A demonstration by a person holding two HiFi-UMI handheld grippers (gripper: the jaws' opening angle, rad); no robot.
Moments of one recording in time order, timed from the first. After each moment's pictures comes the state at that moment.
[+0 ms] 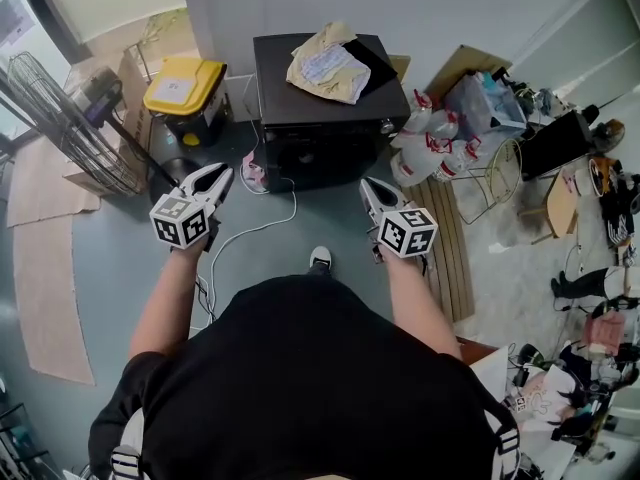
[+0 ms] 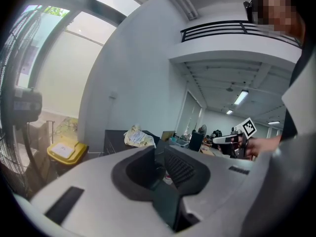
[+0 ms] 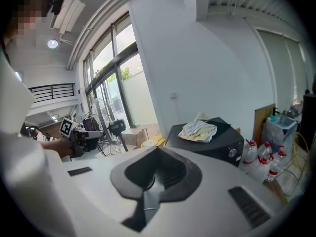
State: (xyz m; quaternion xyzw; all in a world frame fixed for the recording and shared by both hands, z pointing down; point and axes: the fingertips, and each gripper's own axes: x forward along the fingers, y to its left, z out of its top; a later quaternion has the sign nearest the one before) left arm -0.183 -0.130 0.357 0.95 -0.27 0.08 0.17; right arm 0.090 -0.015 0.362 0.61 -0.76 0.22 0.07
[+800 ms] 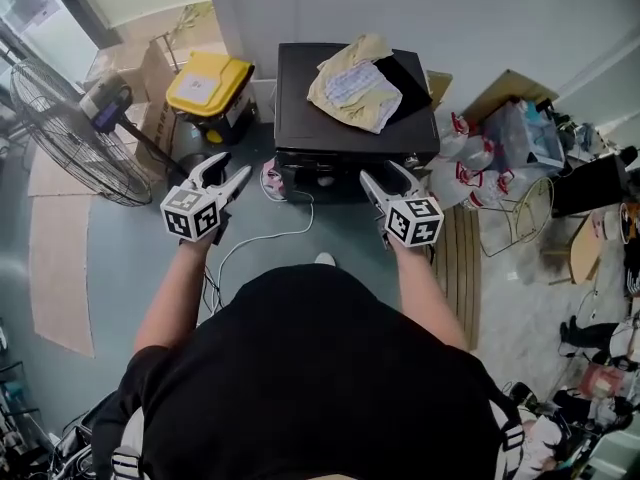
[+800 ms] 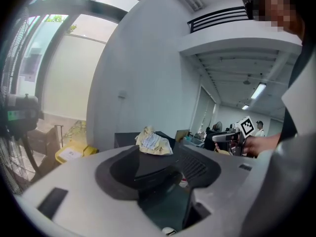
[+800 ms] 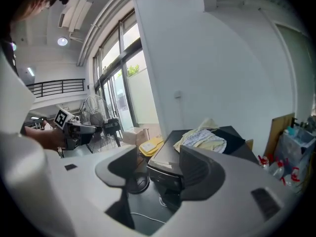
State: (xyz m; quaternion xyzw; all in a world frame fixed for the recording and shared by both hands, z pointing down) left arm -0.118 -0.241 0.365 0.92 -0.33 0.11 0.17; right arm 0.166 -0.180 0.384 0.56 -0.80 0.19 0.10
